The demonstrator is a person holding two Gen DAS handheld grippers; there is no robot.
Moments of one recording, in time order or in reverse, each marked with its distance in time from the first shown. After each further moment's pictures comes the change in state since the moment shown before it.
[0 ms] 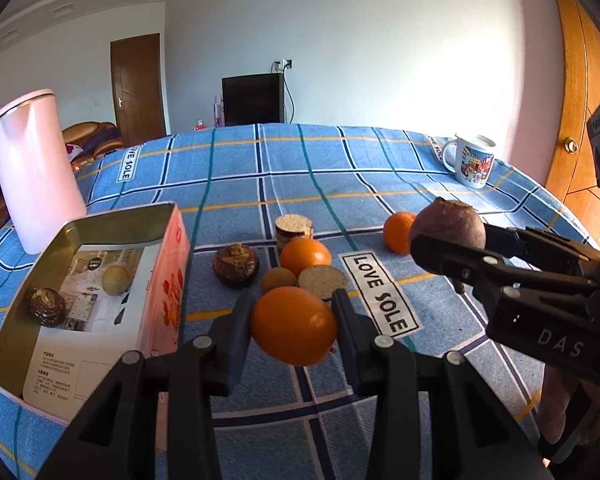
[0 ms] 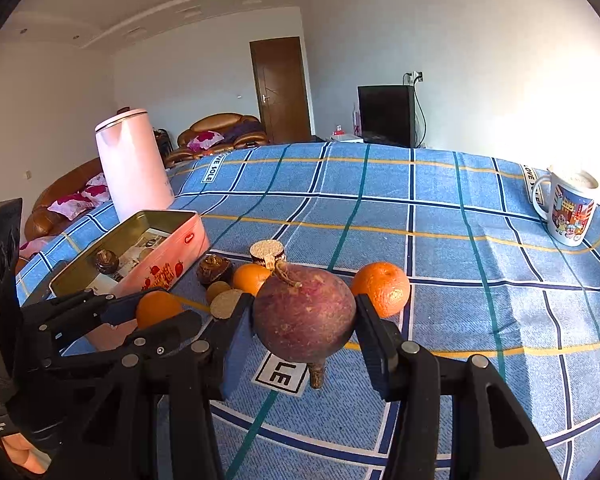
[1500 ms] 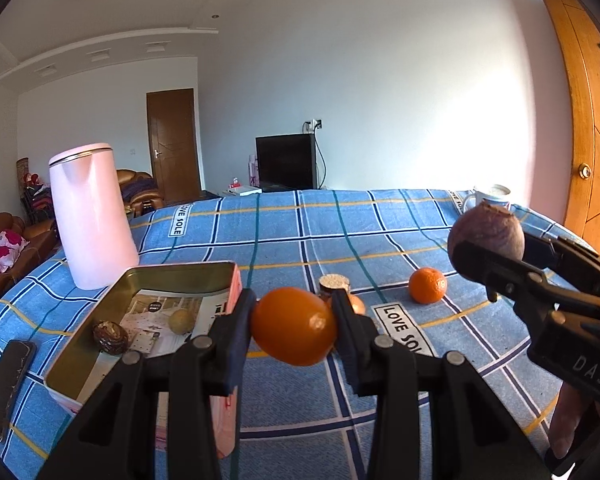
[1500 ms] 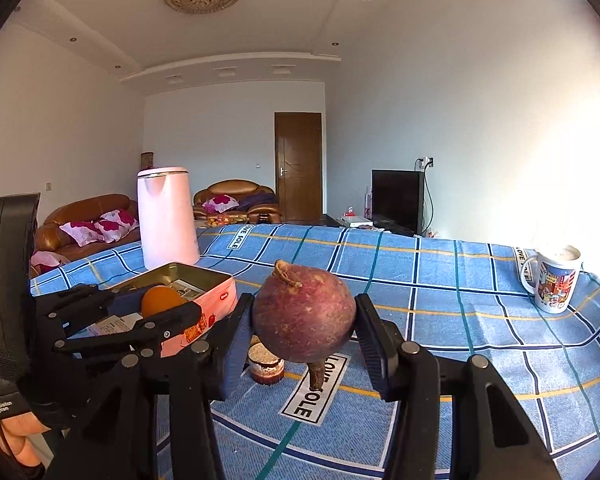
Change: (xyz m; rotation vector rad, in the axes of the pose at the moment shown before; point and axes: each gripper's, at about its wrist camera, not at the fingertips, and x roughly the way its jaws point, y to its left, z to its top) left arm -0.042 0.015 -0.003 -0.010 -0.231 0.130; right arm -0.050 0.027 -0.005 -0.113 -0.298 0.014
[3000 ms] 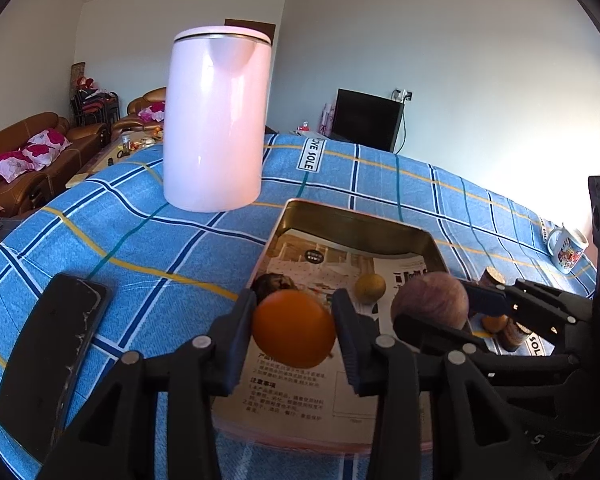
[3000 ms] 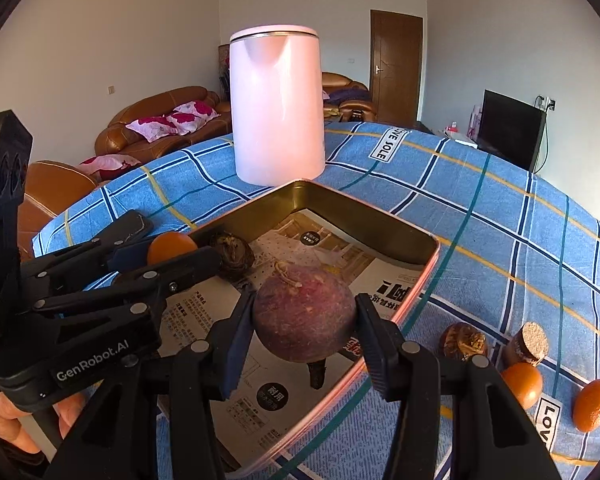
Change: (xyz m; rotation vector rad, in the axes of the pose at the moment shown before) left arm 0.026 0.164 -0.020 -0.267 0.198 0.133; right arm 0.163 0.152 0.005 -0.138 0.418 0.306
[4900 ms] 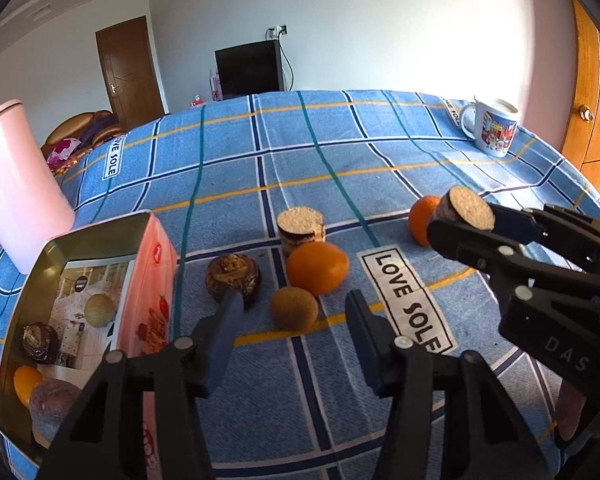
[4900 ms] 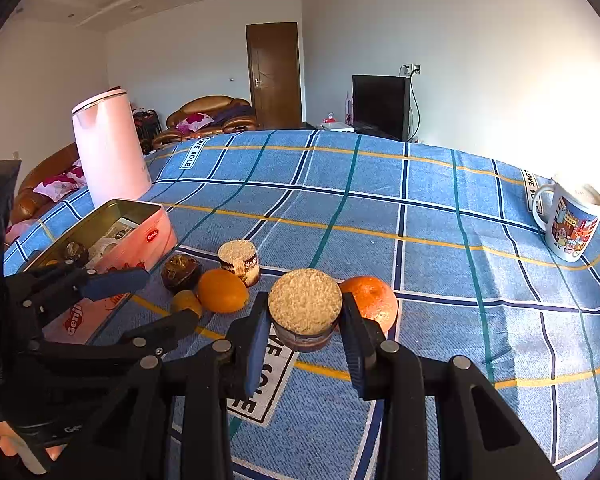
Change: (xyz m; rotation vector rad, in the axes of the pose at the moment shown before) left arm 0.040 -0.204 -0.020 0.395 0.196 -0.168; right arm -0.117 -0.151 -0.081 0.267 -0.062 -0.318
